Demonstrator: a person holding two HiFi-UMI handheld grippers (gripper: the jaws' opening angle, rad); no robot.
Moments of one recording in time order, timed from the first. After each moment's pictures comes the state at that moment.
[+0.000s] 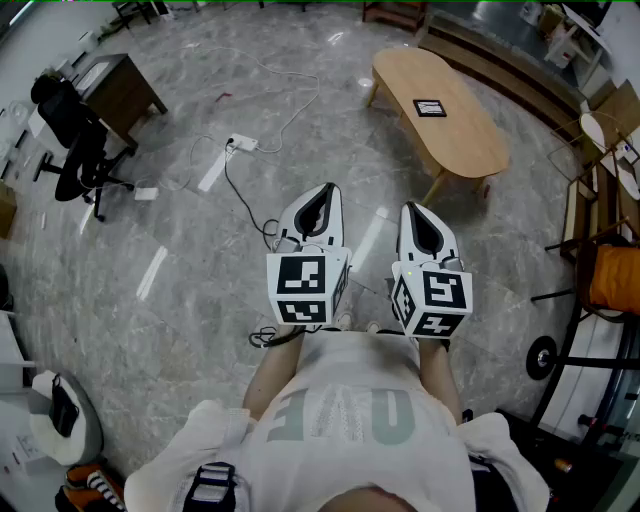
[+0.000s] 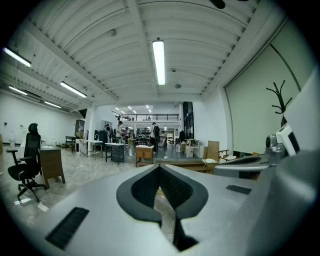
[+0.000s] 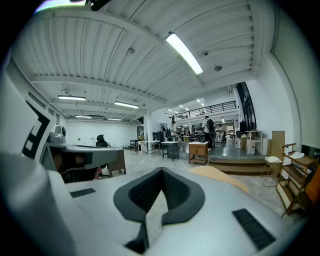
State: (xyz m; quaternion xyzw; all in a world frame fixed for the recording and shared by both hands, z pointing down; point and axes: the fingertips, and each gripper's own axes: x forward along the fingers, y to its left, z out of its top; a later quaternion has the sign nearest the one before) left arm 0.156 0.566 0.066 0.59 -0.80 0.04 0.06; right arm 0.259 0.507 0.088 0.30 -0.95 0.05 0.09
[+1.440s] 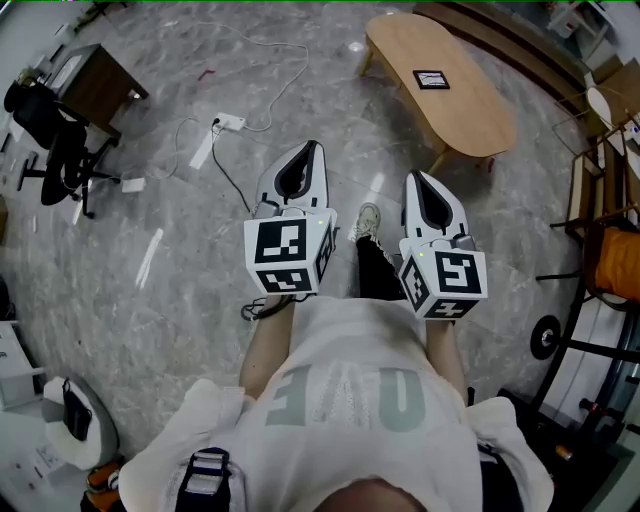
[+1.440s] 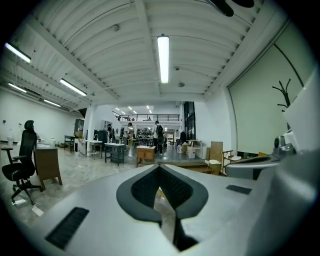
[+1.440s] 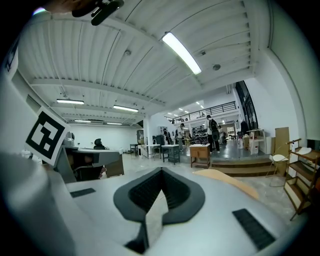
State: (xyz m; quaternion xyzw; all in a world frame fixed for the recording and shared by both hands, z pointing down) left arm 0.074 0.493 0.082 0.59 -0.80 0.03 0.06; right arm 0.204 0.439 0.101 0.29 -0.95 0.06 0.06
